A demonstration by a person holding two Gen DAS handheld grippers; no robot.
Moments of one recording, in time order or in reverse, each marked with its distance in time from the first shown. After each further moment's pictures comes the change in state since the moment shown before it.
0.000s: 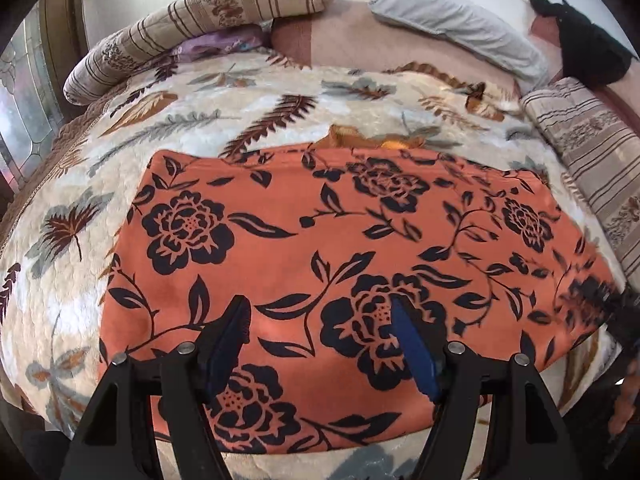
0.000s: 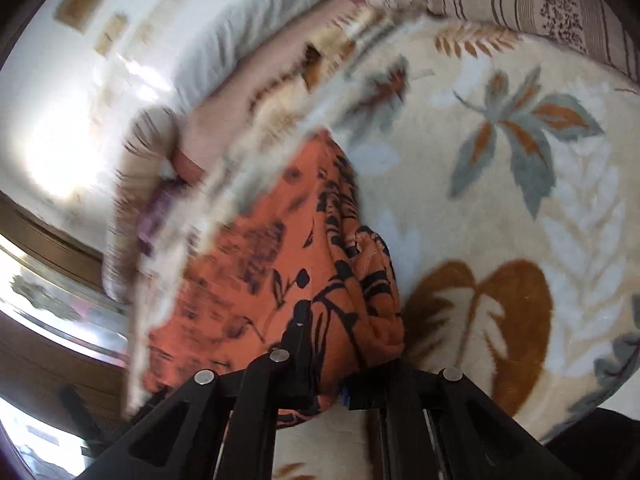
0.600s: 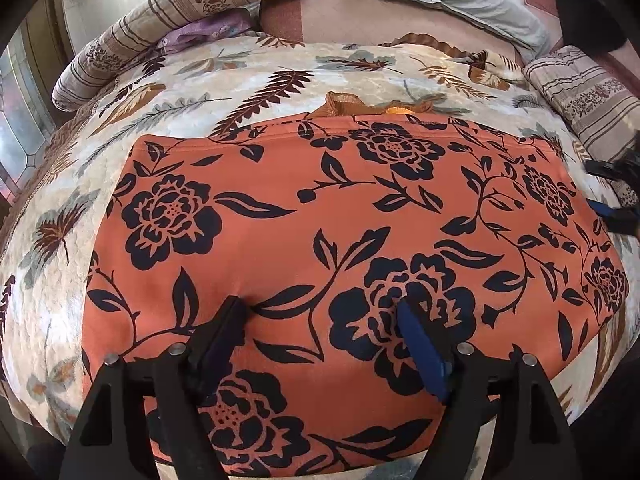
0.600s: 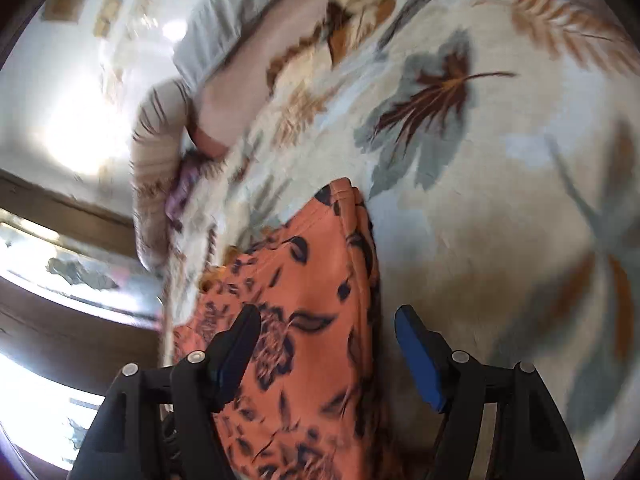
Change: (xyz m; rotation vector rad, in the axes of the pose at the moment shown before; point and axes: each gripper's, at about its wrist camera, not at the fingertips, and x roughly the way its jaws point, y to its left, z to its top) left arm 0.020 -0.002 -0.007 0.068 0.025 0.024; right arm 0.067 -0.019 0.129 -0.065 0.226 0.224
